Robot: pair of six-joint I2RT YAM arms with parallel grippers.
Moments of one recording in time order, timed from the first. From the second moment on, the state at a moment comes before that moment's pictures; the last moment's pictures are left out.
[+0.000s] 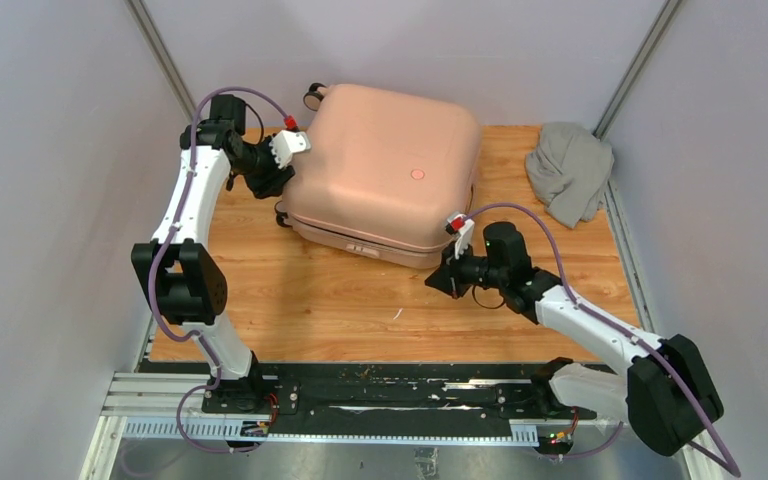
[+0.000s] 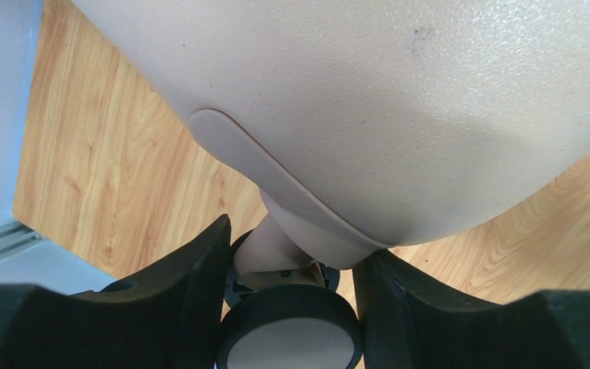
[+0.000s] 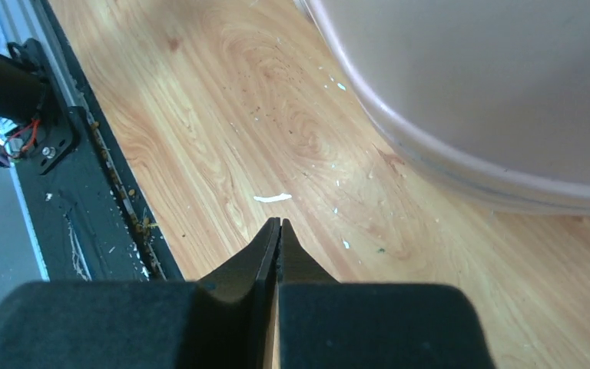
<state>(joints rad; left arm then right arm) 0.02 1.75 1.75 -1.06 0.45 1.09 0.53 1.10 0.56 0.04 -0.57 0.10</state>
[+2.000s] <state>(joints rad) 0.21 1.69 1.75 -1.04 0.47 1.06 0.18 1.75 1.07 0.04 -1.03 -0.10</state>
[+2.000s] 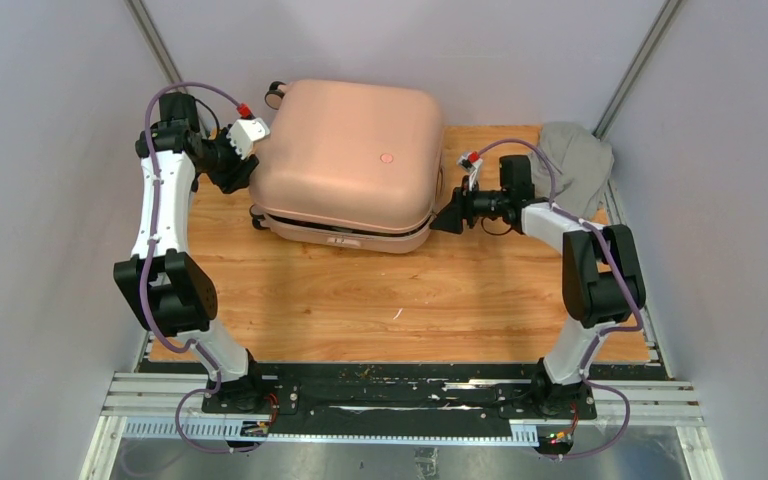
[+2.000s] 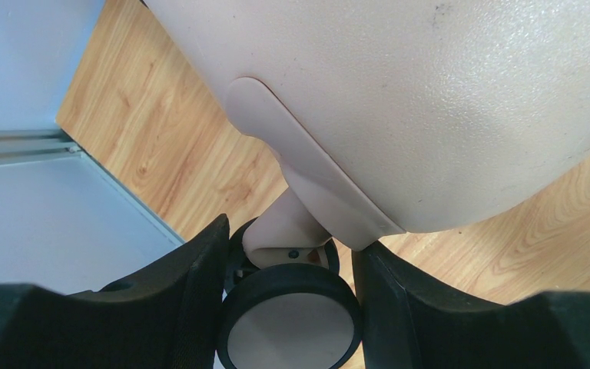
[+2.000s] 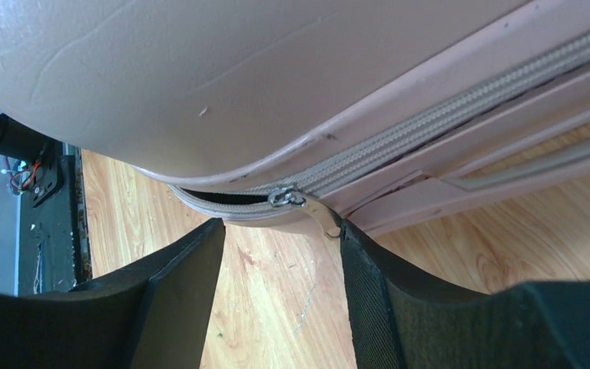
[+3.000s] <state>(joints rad) 0.21 1.69 1.75 -1.04 0.48 1.06 0.17 1.83 1.13 0.01 -1.16 -0.11</state>
